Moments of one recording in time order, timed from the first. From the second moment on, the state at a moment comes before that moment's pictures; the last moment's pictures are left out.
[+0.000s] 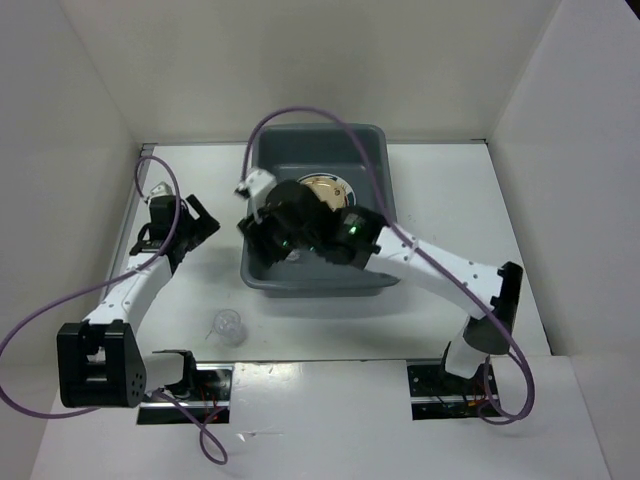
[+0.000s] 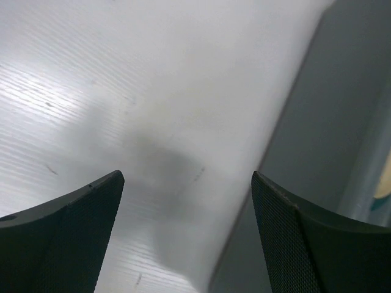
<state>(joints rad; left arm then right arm) 0.02 1.21 0.76 -0.21 -0.06 -0.64 1.07 1.65 1.78 -0.66 0.10 0.17</state>
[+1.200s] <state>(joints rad) 0.33 1.26 0.85 -0.27 -0.15 -0.58 1.37 2.16 1.88 -0.66 -0.11 0.13</state>
